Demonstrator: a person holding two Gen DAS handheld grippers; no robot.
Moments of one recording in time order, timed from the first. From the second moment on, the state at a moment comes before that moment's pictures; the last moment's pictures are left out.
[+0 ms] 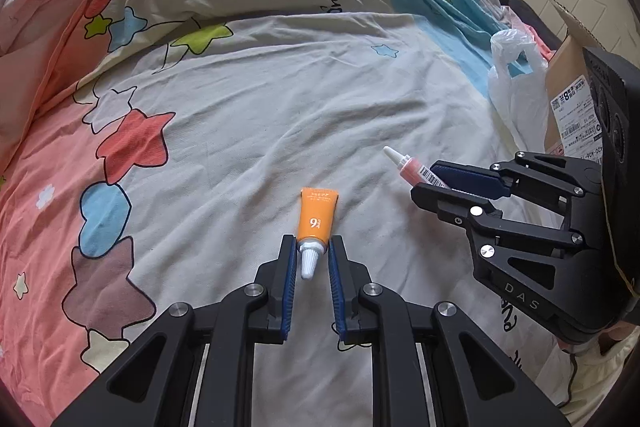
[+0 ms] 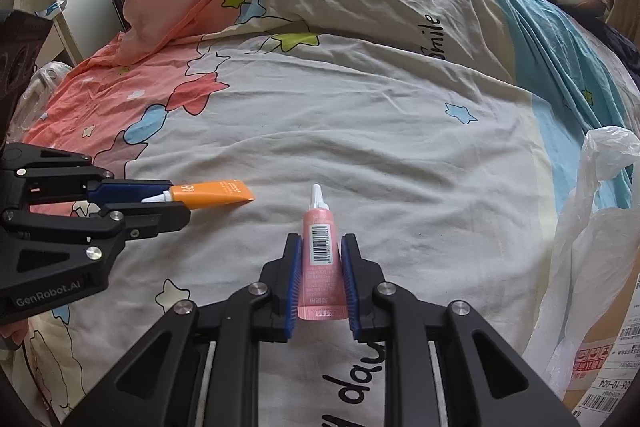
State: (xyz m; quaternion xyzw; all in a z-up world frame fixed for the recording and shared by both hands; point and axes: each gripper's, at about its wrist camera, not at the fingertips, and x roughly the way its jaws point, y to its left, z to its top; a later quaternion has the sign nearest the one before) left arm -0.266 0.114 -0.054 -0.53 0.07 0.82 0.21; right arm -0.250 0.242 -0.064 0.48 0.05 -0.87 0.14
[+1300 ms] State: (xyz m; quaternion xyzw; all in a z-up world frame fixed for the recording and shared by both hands) left arm -0.270 0.126 -0.077 -0.51 0.11 0.83 0.19; right arm -0.249 0.249 -0.080 0.49 0.07 -0.86 0.14
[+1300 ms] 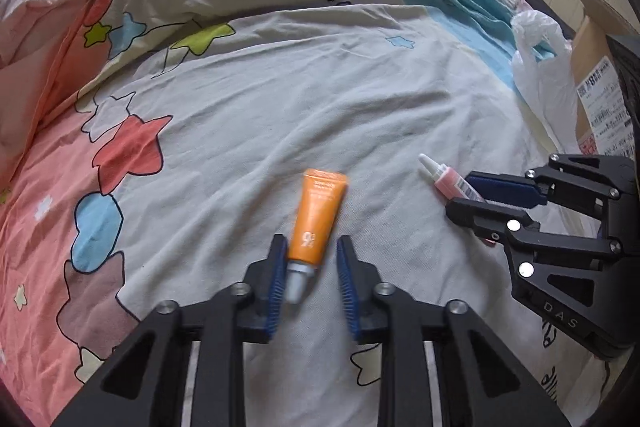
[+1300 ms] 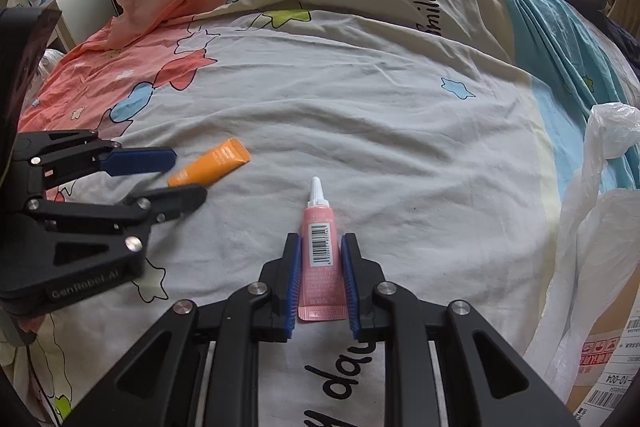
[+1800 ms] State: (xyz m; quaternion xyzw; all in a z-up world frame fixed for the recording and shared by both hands) left arm -0.234 0.123 -0.033 -0.48 0.12 0.84 0.24; right arm -0.233 0.240 -0.066 0.48 0.07 -0.86 0.14
